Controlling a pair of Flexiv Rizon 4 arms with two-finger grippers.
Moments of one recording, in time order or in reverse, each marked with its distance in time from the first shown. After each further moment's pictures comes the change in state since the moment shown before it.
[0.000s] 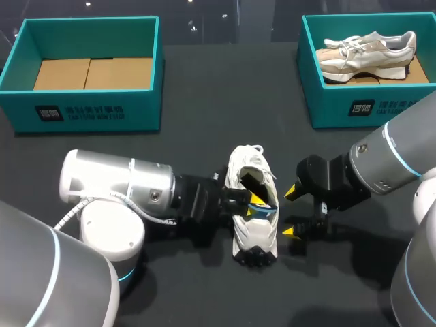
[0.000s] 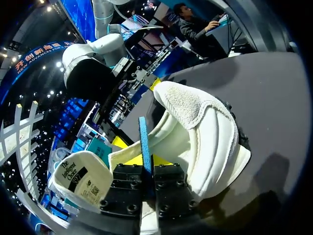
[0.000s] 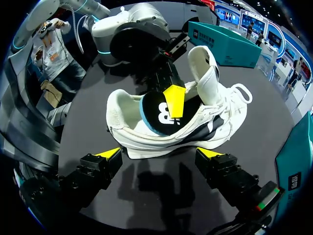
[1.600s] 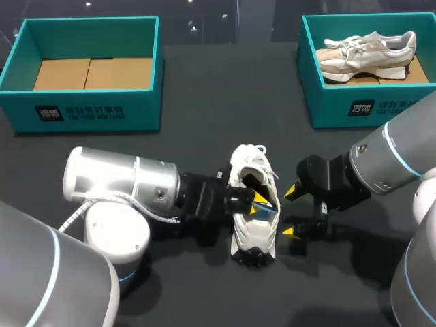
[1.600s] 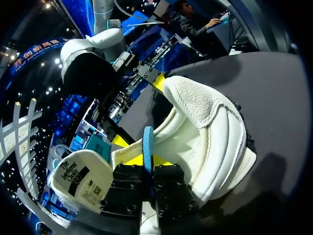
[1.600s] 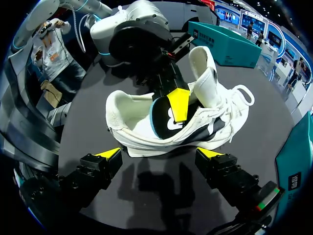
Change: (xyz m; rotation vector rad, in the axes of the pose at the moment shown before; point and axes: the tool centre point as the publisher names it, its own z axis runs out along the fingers) left arm -0.004 0.001 0.005 -0.030 0.013 -0.007; right arm 0.000 0.000 0.000 0.000 0.000 0.000
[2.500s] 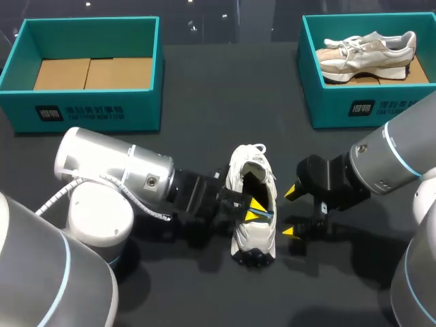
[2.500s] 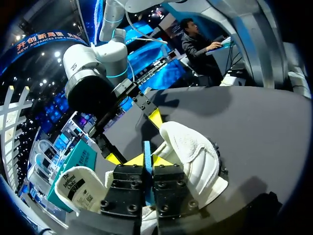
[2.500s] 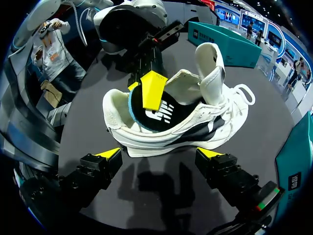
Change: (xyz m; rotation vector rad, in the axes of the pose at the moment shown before) left arm 0.010 -0.034 -0.017 0.090 0.124 -0.128; right arm 0.000 0.000 0.000 0.000 0.000 0.000
